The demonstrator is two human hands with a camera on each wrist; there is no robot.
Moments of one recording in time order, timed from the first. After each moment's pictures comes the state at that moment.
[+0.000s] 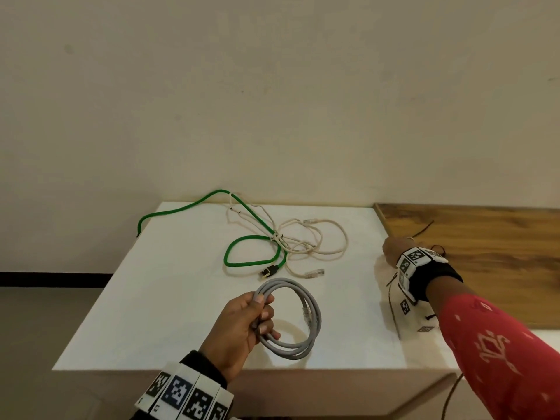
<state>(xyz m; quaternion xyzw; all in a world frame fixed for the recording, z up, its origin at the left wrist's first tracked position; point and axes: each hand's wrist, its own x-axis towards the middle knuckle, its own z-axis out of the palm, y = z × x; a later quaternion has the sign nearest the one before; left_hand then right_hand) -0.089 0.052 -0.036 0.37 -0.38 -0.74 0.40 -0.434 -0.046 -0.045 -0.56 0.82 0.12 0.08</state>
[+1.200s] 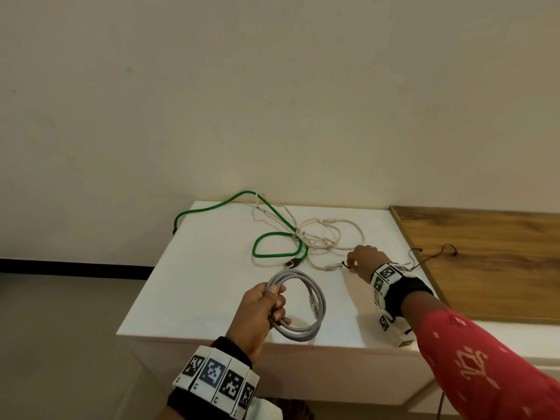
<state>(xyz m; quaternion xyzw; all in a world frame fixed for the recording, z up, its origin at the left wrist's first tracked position) -0.064 0.079 -0.021 0.41 -0.41 -0.68 0.44 -0.310 -0.005 -0.028 -0.67 0.73 0.08 0.07</state>
